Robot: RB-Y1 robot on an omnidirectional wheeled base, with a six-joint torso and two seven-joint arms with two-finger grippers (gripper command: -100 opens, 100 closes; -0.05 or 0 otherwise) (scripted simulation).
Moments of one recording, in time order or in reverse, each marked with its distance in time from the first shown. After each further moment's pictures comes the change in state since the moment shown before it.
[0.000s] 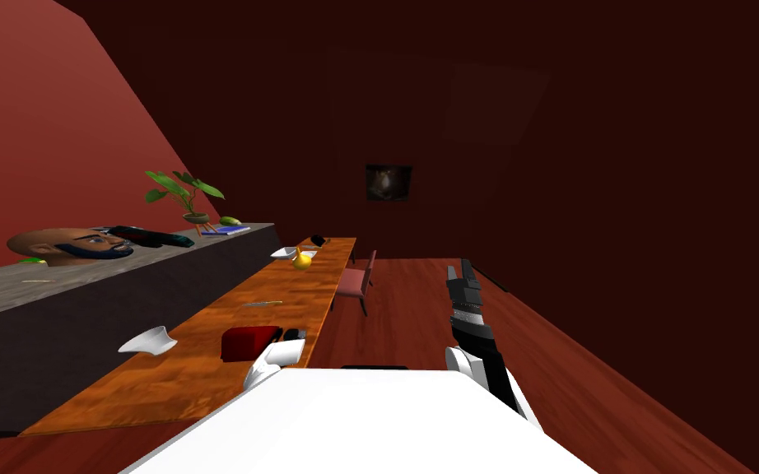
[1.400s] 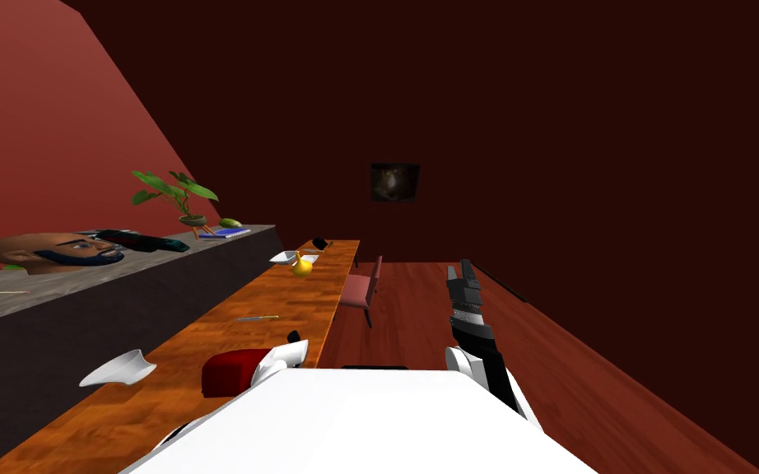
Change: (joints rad) left arm -0.116 0.001 0.069 0.273 0.050 0.144 -0.014; right arm 0.000 0.000 0.000 0.000 0.000 0.000 0.000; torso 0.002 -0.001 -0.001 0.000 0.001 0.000
